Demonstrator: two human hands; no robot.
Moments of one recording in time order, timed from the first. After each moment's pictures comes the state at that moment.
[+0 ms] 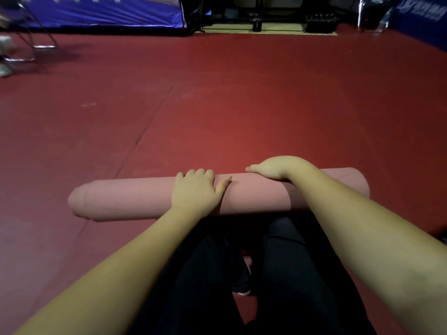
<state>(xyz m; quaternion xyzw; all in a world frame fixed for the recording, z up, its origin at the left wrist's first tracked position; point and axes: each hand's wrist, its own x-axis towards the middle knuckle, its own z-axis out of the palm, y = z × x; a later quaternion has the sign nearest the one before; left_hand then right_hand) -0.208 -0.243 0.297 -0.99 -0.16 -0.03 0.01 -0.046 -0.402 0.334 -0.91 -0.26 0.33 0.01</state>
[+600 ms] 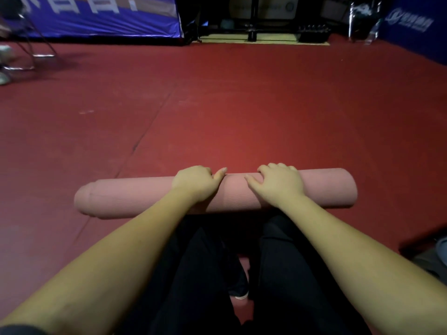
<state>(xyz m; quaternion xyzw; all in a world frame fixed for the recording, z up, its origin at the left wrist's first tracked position) -0.177 -0.238 0.315 -0.99 -0.15 0.04 -0.05 -0.097 -0.439 0.302 -0.96 -0.27 -0.04 -0.02</state>
